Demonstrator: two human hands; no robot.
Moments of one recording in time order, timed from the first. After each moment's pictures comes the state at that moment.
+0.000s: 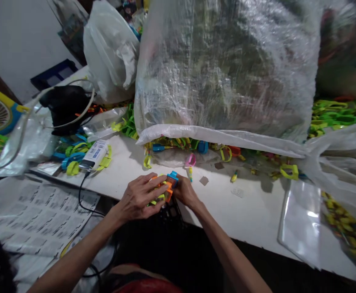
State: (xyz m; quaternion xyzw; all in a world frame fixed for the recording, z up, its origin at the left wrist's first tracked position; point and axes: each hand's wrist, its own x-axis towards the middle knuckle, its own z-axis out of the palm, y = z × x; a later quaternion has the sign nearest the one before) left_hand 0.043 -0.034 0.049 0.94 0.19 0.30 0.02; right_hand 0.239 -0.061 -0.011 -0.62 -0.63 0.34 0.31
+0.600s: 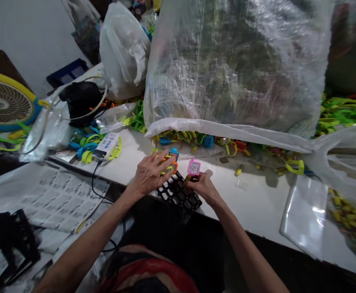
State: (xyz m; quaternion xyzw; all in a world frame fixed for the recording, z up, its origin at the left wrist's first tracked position) left_hand 0.055 -0.024 0.041 0.91 0.32 0.26 -0.06; right_hand 0.256 -0.087 0.011 -0.63 -0.42 0.53 0.38
